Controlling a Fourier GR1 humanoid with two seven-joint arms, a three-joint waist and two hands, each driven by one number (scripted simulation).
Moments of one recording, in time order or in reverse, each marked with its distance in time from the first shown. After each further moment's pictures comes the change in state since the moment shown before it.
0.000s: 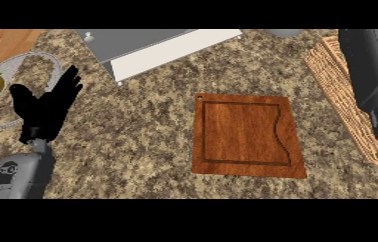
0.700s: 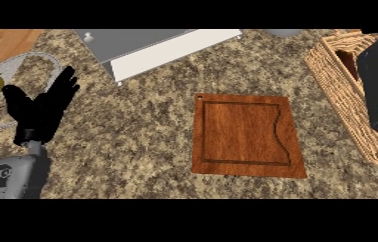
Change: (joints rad) left arm 0.016 0.007 0.011 -0.036 0.007 -0.014 0.024; right arm 0.168 -0.043 -0.102 -0.044 -0.025 -0.157 -0.013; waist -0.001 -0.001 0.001
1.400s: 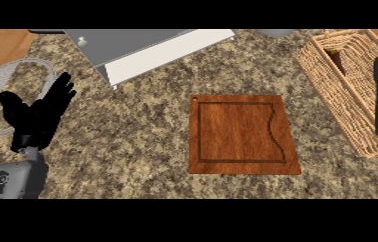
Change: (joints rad) left arm 0.037 -0.003 0.018 -0.001 -0.002 0.001 -0.010; right arm 0.086 0.032 -0.057 -0.244 -0.069 -0.196 0.021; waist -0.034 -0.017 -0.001
